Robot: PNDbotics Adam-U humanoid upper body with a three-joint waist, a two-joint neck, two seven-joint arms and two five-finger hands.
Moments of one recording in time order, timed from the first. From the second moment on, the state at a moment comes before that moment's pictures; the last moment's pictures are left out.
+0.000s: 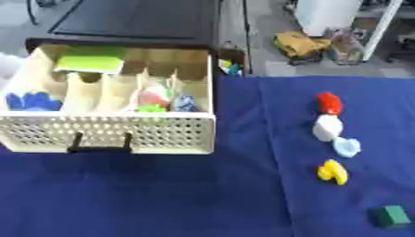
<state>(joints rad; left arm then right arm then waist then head) -0.29 0.25 0.16 -1.99 0.17 -0.57 0.33 -0.42 -0.26 -0.13 -1.98 0.63 -0.45 -0.80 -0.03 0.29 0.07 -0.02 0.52</state>
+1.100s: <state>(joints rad) -0.27 0.25 0.15 -1.99 0.18 -0.57 0.32 -0.67 -0.60 -0.02 -1.98 0.50 -0.18 -0.53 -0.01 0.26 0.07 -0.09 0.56</state>
